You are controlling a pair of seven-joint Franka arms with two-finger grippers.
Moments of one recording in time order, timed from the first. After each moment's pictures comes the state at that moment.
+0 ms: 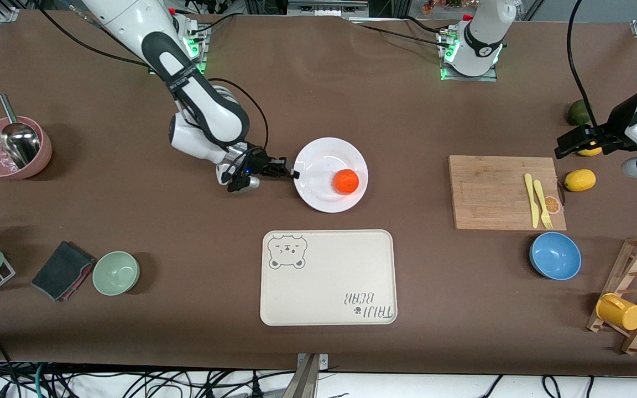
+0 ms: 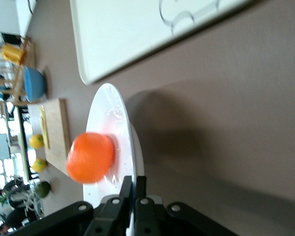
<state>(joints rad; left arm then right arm) 0.02 0.10 -0.05 -1.51 -0.01 1.53 -0.15 0.16 0.54 0.48 -2.03 1.51 2.70 -0.70</state>
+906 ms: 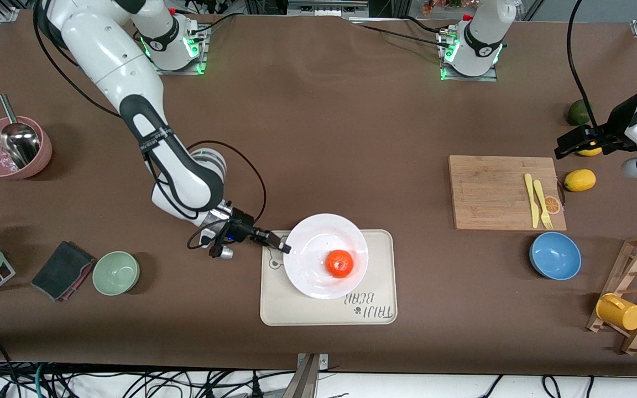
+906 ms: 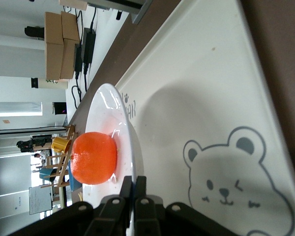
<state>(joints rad) 0.02 0.10 -0.05 -1.51 -0.01 1.53 -0.15 0.13 0.90 0.42 -1.49 1.45 2.70 -0.65</state>
